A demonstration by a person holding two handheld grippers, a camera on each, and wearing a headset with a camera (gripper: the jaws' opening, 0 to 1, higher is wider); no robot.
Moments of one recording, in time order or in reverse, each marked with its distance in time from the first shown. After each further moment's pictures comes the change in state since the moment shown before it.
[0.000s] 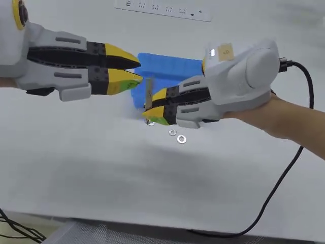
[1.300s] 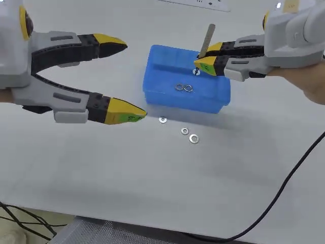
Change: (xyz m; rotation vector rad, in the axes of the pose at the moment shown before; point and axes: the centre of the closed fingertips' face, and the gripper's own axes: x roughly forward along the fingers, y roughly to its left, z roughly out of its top) left arm -0.011 0.016 -0.045 -0.103 0.082 0.113; right arm -0.031 -0.125 -0.043 0.070 0.000 -0.224
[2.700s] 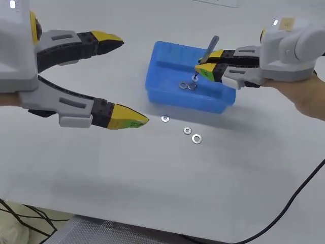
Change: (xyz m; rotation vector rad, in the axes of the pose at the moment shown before) left arm 0.008 0.007 -0.010 0.011 0.041 0.053; right arm 0.007 -0.006 -0.018 0.022 -0.029 -0.035
